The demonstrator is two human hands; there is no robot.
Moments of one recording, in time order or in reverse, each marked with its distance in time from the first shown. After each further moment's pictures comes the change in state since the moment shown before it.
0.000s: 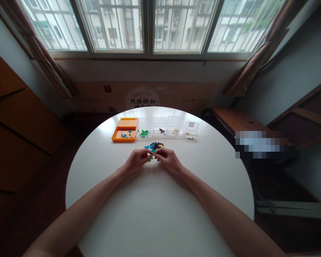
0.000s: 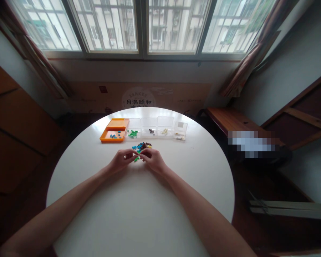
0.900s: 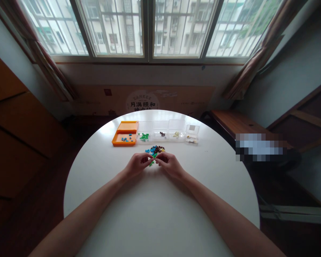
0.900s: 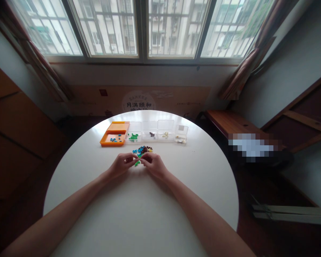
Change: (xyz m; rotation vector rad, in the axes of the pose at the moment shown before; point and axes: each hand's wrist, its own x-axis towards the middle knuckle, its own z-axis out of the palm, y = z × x) left_hand 0.000 -0.008 0.003 -0.005 0.016 -0.030; right_hand -0.002 -0.001 0.000 -0.114 -0.009 -0.021
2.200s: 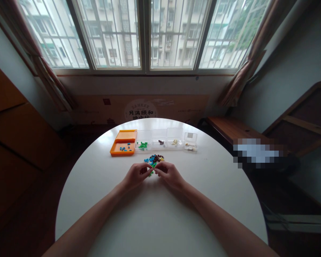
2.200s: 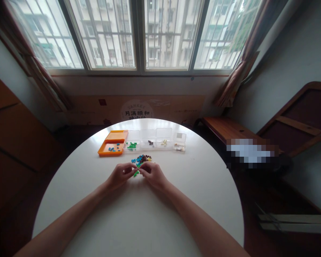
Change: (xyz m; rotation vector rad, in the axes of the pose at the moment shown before) left_hand 0.000 0.003 0.001 0.003 -0.028 -0.005; right_hand -0.002 -0.001 0.000 -0.039 0.015 -0.007
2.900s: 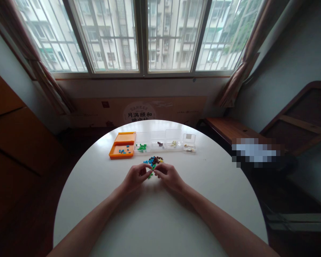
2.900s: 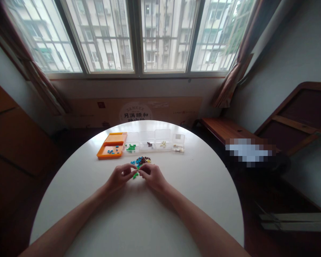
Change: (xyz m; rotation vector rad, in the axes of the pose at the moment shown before) left_hand 0.000 0.003 0.000 -0.053 0.041 -0.032; right_hand -0.001 -0.001 0.003 0.065 0.024 0.020
